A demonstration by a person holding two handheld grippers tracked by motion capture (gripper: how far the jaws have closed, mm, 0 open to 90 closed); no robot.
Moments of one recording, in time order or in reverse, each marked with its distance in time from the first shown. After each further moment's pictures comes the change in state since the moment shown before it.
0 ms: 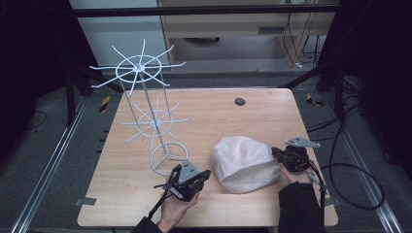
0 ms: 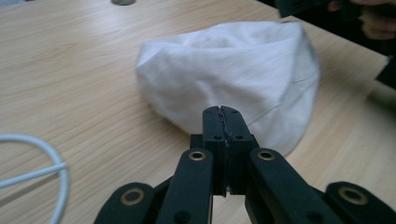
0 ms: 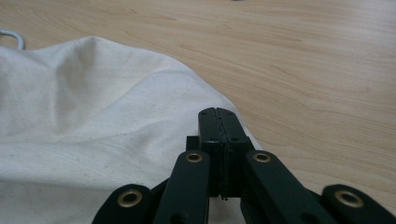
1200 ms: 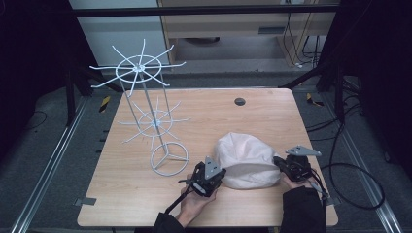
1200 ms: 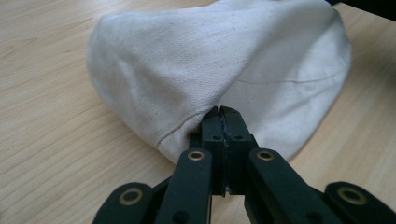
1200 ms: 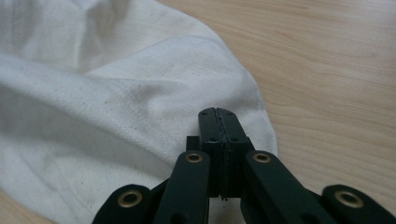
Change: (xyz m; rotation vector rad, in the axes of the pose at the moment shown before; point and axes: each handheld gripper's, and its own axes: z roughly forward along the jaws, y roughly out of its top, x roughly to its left) left arm -0.008 0.004 0.059 0.075 0.044 0.024; right arm 0.006 -0.022 -0.012 0.052 -0.001 -0.022
